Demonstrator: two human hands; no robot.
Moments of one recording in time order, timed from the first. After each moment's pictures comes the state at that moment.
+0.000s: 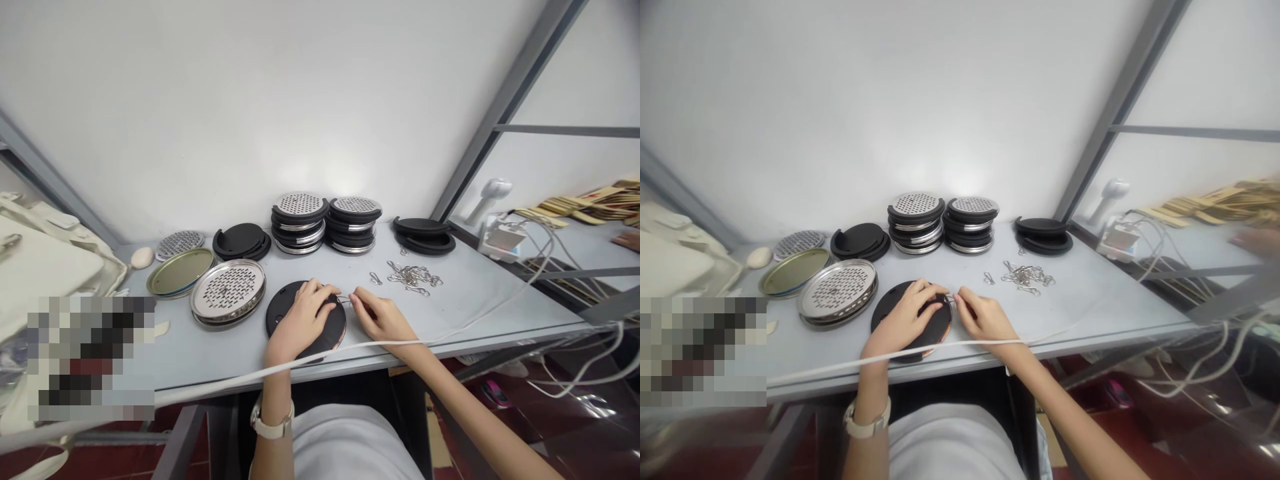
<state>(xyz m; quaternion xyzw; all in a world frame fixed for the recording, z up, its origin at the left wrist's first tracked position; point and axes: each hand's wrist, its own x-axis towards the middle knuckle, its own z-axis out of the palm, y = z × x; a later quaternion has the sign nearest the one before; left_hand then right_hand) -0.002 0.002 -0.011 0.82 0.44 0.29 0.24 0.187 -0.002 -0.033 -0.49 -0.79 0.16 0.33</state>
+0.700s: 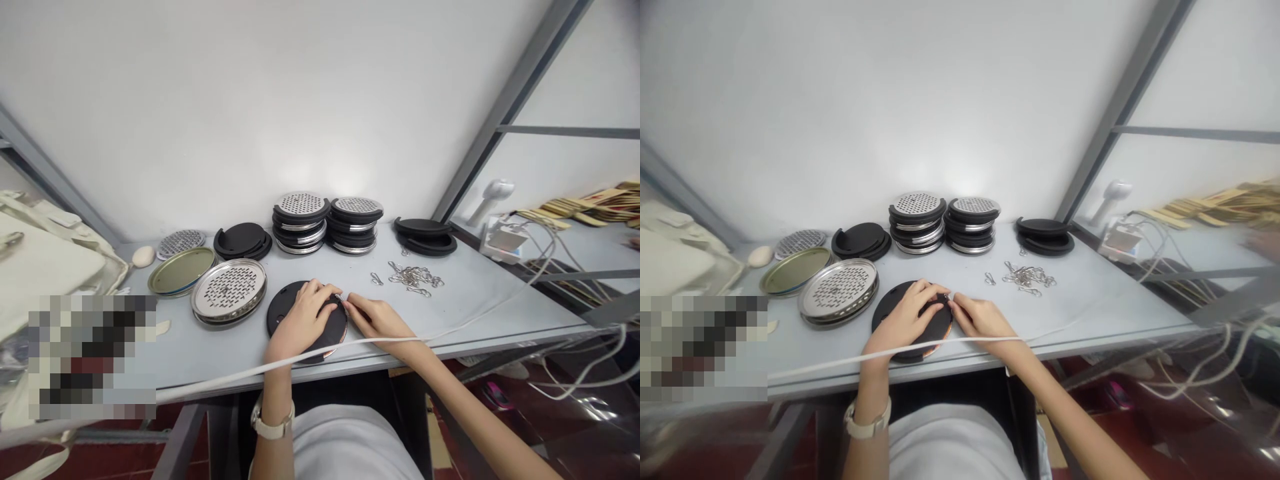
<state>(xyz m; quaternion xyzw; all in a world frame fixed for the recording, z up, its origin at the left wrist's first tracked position) -0.002 0.002 -0.012 0.82 0.43 0.29 0.25 0.188 0.001 -0.035 -0.47 -0.83 0.16 0.26</state>
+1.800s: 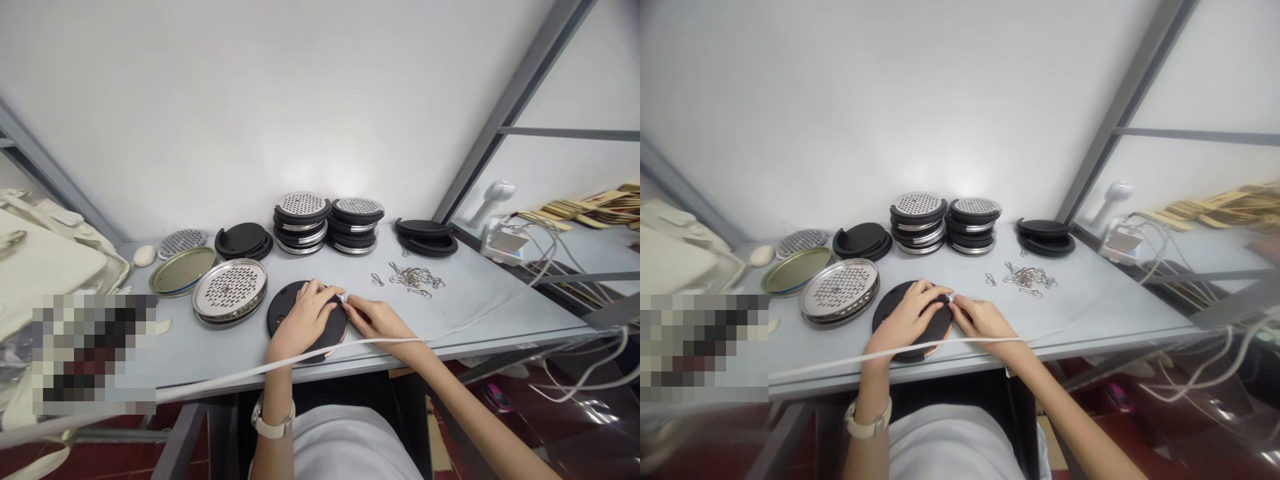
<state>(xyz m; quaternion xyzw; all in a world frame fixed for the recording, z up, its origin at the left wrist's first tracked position) -0.003 0.003 -0.012 0.83 0.43 0.27 0.22 0.188 0.002 -0.036 -0.47 -0.83 0.18 0.25</state>
